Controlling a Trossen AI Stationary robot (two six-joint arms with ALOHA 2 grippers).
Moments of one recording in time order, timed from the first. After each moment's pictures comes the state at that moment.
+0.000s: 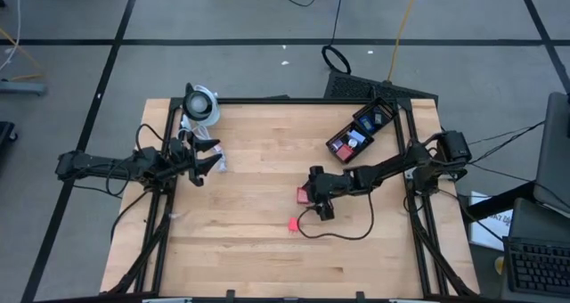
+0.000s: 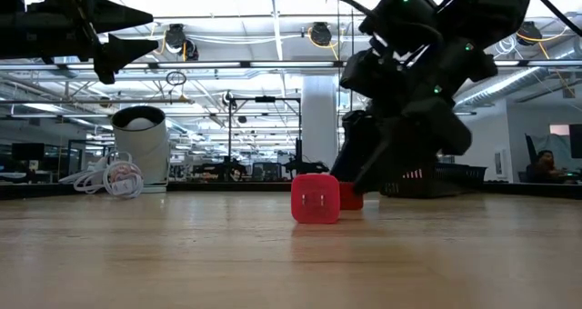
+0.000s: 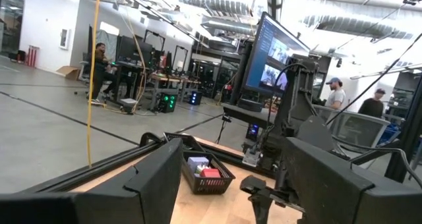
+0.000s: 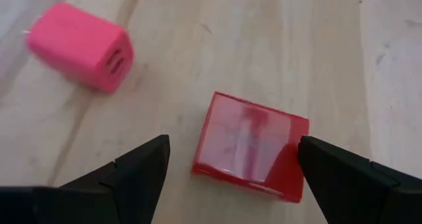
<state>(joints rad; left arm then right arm) -0.05 0.25 0.04 0.47 -0.34 -0.16 0.13 1.71 0.75 0.18 0.03 -0.14</state>
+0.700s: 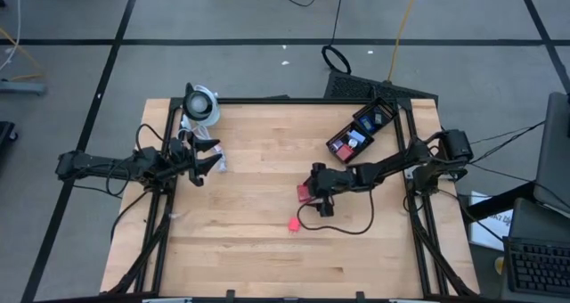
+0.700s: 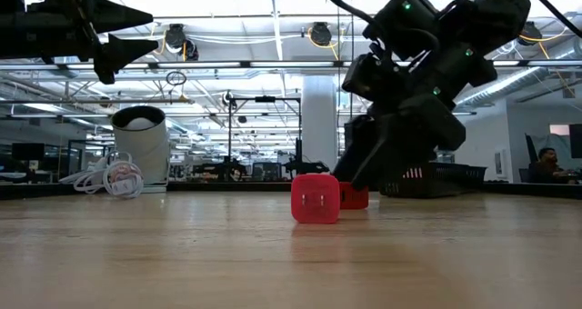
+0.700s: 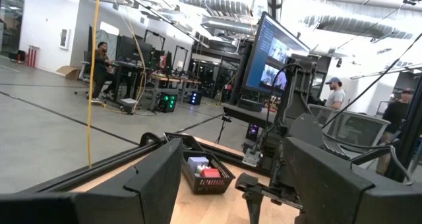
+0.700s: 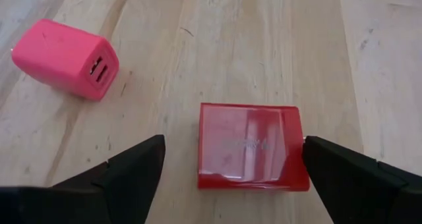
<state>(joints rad) -0.05 0.25 0.04 0.47 -0.34 -0.16 0.09 1.69 0.70 0.23 0.00 -0.07</state>
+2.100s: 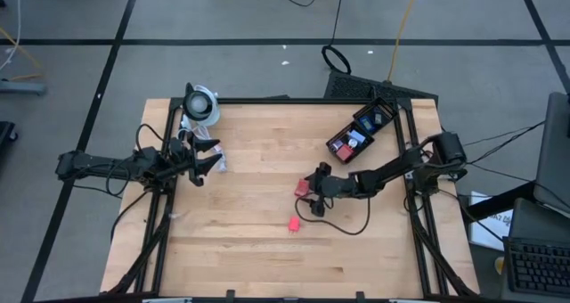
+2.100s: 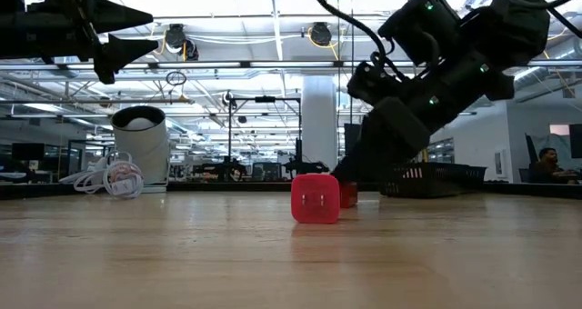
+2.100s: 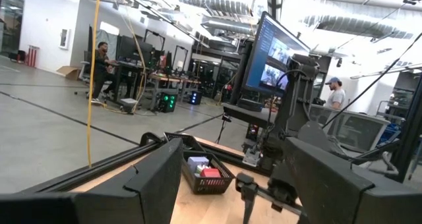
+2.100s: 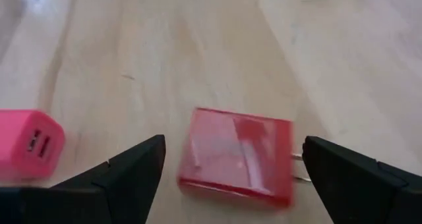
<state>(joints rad) -0.05 0.25 0.04 0.47 -0.34 -0.16 0.15 1.74 0.63 0.49 0.26 0.22</state>
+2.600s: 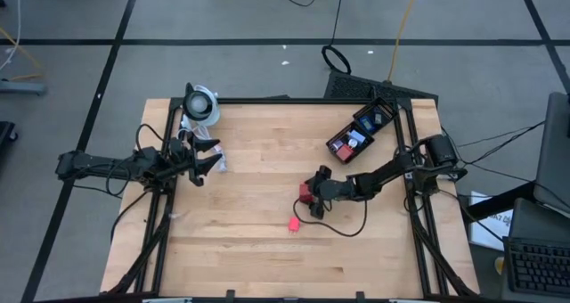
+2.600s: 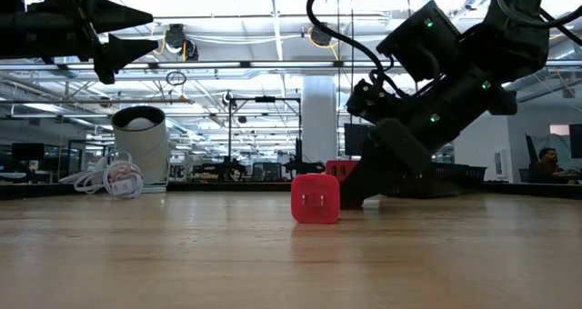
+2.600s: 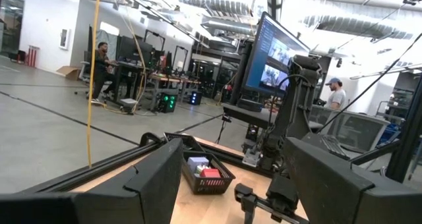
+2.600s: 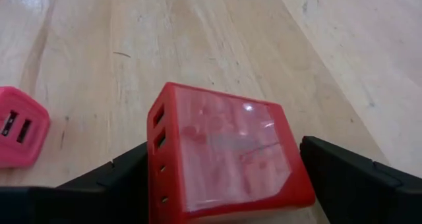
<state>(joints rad) -0.05 0.25 0.04 0.47 -0.34 -0.16 0.16 1.83 0.63 0.54 0.26 0.28</state>
